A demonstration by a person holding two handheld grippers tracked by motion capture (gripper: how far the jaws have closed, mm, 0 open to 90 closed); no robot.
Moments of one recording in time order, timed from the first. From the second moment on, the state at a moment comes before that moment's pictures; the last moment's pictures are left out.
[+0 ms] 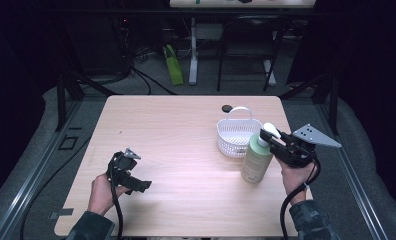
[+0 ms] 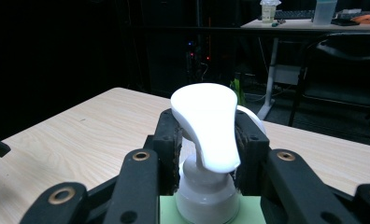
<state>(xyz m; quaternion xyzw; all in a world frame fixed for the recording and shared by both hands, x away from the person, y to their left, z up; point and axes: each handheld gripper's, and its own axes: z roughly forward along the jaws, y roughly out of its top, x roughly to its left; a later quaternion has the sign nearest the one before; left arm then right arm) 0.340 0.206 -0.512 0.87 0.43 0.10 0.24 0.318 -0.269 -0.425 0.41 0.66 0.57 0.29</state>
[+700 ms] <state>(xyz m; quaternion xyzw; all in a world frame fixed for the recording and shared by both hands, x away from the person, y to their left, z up) 0.340 0.206 -0.512 0.87 0.43 0.10 0.24 0.315 -0.268 -0.422 0.39 0.66 0.57 0.29</state>
